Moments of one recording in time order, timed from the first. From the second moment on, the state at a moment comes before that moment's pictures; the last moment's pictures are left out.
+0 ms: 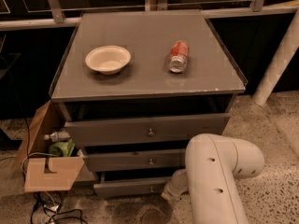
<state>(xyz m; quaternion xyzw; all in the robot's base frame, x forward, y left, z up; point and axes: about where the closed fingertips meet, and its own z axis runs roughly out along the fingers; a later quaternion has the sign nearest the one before) 0.541 -0.108 0.136 -0.43 0.89 0.11 0.12</state>
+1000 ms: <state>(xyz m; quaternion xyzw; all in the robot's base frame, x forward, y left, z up) 0.541 -0.108 0.136 -0.43 0.89 0.11 0.12</state>
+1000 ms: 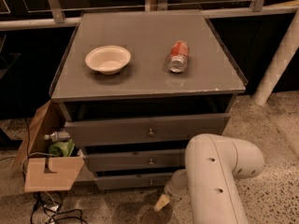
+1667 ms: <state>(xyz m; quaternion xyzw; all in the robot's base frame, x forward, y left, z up) 0.541 -0.108 0.136 -0.43 0.89 0.11 0.12</state>
